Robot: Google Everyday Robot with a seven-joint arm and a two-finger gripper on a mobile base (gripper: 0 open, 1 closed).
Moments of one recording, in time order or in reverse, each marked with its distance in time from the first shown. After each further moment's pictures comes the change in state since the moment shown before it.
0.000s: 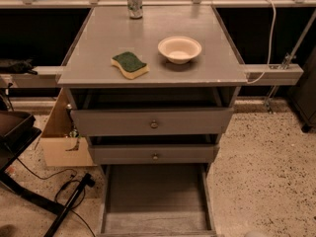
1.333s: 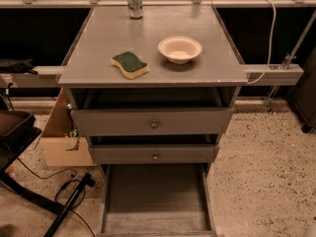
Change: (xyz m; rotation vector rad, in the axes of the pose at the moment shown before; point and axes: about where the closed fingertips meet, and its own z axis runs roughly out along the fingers) arm -0.007 -0.021 0.117 0.046 -0.091 -0.060
